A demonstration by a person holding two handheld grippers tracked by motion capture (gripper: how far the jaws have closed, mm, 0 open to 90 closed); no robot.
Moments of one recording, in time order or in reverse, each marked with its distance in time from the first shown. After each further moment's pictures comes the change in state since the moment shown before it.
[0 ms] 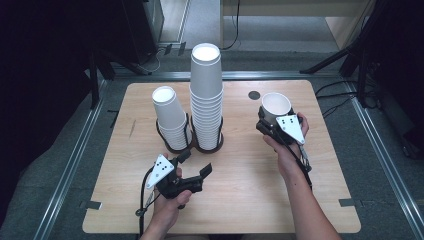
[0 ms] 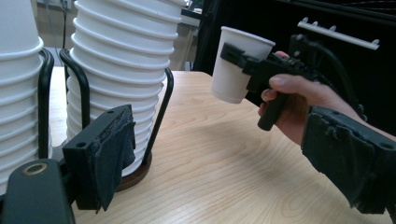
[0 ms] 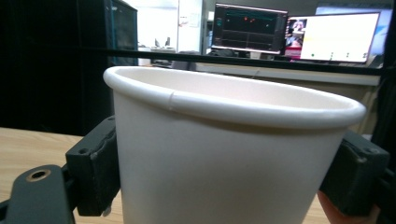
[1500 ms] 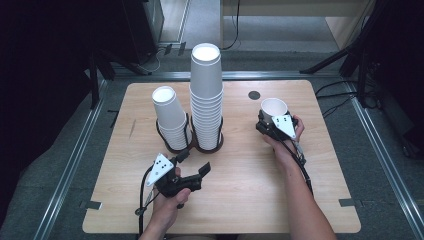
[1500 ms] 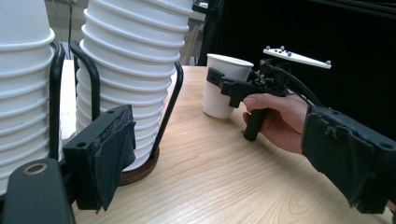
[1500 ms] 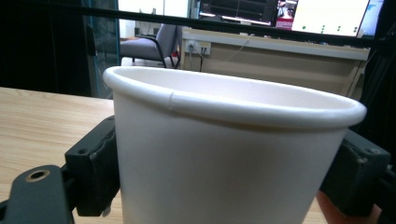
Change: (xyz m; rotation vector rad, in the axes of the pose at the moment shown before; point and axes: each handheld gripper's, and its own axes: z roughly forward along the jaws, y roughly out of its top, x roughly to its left) left arm 0.005 -0.001 0.002 0.024 0.021 -0.008; right arm -0.008 -0.053 0.035 0.111 -0.061 -0.024
